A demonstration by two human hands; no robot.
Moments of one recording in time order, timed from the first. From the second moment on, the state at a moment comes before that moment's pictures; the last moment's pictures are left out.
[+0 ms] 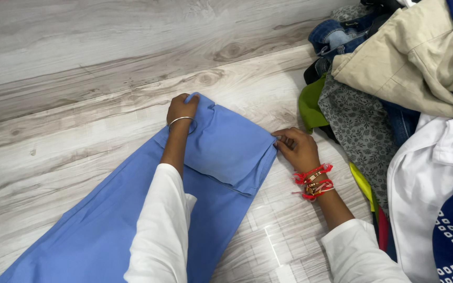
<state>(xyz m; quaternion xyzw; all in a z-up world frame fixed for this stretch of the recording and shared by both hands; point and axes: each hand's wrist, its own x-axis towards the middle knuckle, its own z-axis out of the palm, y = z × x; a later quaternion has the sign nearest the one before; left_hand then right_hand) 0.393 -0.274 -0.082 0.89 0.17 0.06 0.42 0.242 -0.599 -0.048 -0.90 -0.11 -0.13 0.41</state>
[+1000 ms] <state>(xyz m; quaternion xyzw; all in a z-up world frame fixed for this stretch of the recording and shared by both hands) 0.368 -0.292 -0.075 0.88 0.22 0.16 0.40 0.248 -0.621 -0.054 -0.87 -0.19 -0.19 0.42</state>
